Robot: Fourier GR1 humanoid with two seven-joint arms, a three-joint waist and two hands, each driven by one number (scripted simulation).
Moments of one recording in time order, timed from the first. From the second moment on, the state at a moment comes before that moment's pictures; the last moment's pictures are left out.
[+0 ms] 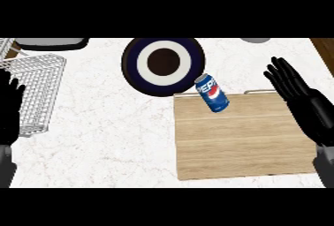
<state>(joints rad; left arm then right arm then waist) -0.13 0.53 0.01 -1.53 0.40 0.46 0.14 -0.21 -0.54 0.15 -1.64 -0.41 0.10 -0.07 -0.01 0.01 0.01</state>
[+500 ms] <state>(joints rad) -0.30 0.55 -0.15 -1.62 0.34 0.30 0.10 -0.39 -0.61 0.47 -1.39 -0.02 0.06 0.28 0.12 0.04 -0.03</state>
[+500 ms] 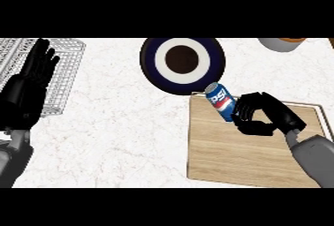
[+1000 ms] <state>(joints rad) -0.35 0.54 -0.23 -1.60 0.32 0.21 0.07 -0.57 -0.38 0.63 -1.22 0.37 -0.23 0.75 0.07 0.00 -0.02</state>
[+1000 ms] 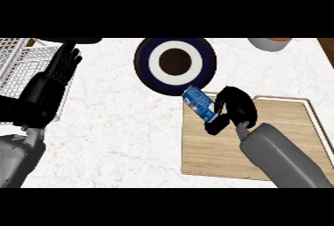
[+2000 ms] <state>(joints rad) -0.39 0.51 -0.23 -1.55 0.31 0.17 0.05 -1.20 -0.05 0.61 -0.44 0.39 0.31 1.11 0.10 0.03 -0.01</state>
